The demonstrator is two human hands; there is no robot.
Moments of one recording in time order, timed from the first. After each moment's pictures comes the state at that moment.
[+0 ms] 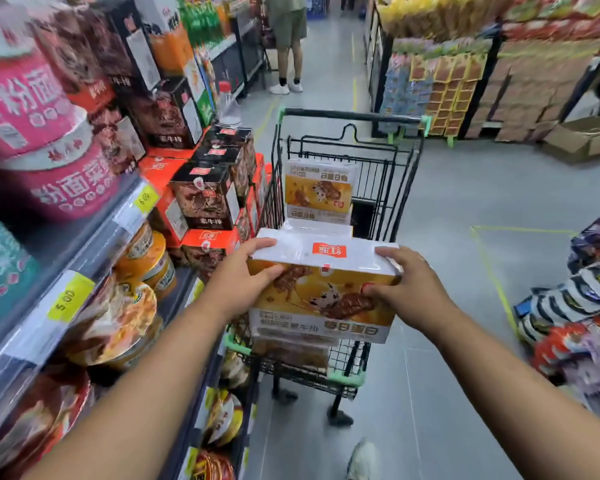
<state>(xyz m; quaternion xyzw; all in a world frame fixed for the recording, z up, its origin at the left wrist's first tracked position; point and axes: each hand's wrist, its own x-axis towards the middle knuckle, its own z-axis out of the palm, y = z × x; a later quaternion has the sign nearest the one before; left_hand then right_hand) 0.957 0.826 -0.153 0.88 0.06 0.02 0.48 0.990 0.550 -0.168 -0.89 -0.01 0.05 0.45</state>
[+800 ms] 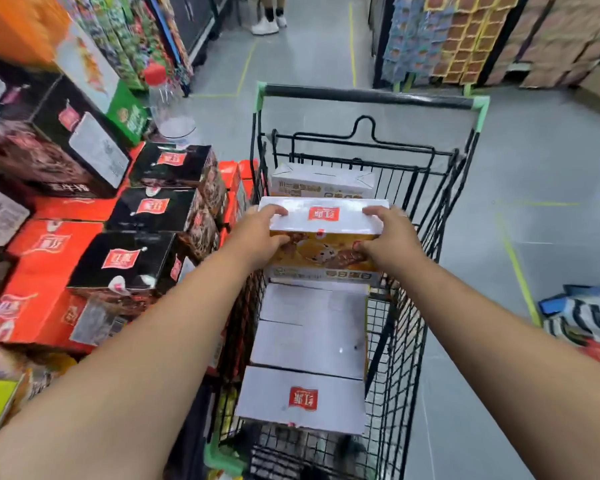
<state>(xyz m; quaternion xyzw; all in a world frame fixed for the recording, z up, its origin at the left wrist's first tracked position) 1.312 0.862 -0.212 0.96 0.05 -0.06 0.28 1.328 0.622 -0.223 -0.92 0.03 0.07 0.38</state>
